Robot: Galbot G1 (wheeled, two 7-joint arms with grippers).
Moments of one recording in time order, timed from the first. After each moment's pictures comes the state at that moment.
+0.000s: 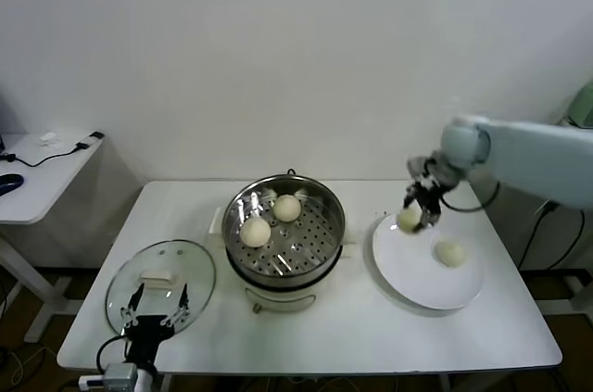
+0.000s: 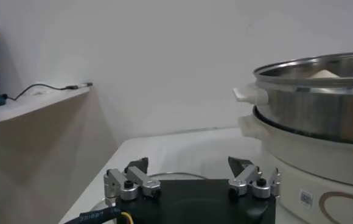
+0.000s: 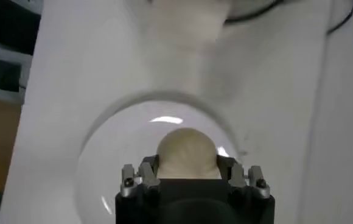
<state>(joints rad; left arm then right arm) 1.69 -1.42 -0.65 -1.99 -0.07 0.03 -0.05 0.88 0.92 -1.68 1.31 0.51 -0.11 -1.04</state>
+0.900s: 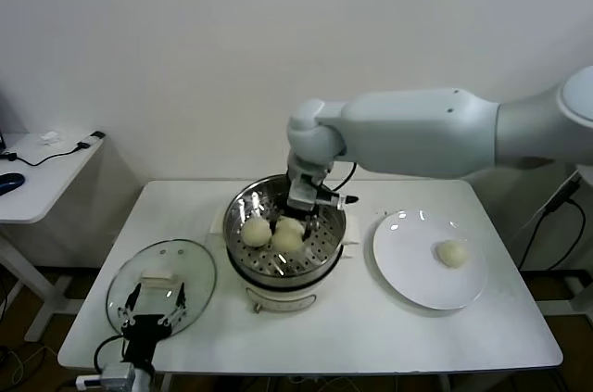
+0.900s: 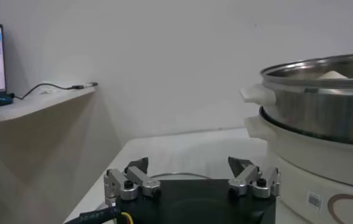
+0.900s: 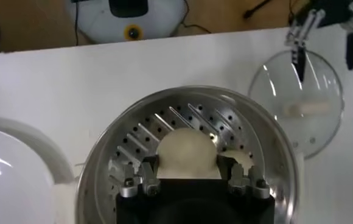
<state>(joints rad) 1.69 -1.42 -0.66 -1.99 -0.08 0.02 -0.06 0.76 1.30 -1.56 1.43 0.14 0.41 -0.96</state>
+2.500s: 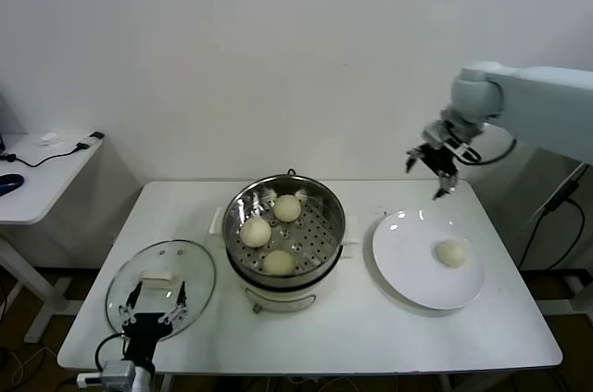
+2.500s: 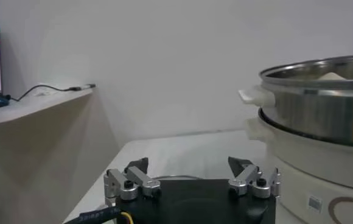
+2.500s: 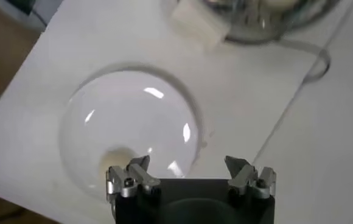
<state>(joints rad) 1.68 -1.41 -0.66 -1.97 -0.08 0.01 -0.05 0.87 0.80 -1.79 1.21 0.39 0.09 -1.05</state>
